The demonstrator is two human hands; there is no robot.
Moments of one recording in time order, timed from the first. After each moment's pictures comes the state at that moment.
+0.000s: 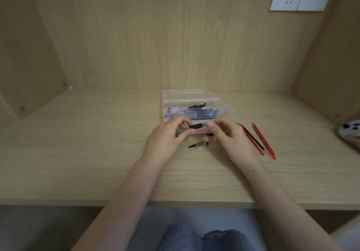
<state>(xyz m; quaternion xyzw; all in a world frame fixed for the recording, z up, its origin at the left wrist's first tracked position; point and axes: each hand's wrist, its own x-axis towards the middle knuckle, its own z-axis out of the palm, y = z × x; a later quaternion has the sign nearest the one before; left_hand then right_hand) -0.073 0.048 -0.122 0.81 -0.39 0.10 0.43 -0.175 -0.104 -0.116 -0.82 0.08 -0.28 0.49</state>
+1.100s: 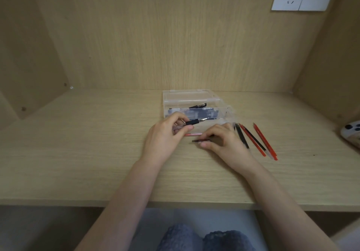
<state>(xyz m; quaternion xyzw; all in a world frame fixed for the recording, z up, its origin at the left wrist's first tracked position) -0.072 0.048 -0.119 0.81 -0.34 0.10 0.47 -0.172 -0.110 -0.128 -0.91 0.05 -0.22 0.36</state>
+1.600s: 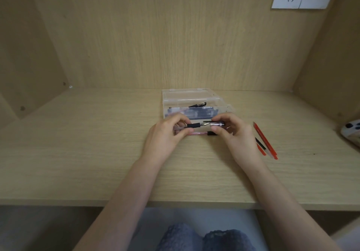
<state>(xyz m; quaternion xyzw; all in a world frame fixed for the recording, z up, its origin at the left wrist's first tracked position) -0.071 0.048 -0.120 0.80 -0.36 0.10 0.46 -0.178 -0.109 -0.115 -0.80 0.07 -0.35 0.49</state>
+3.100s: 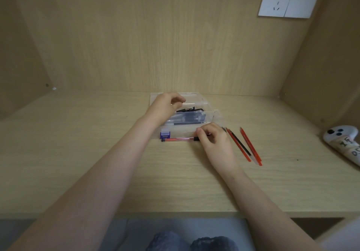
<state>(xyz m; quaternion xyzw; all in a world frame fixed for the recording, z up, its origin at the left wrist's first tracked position) 0.002 -0.021 -0.079 0.82 -0.38 0.00 0.43 -0.161 -0.113 -0.131 -0.85 0.10 -0.33 0.41</state>
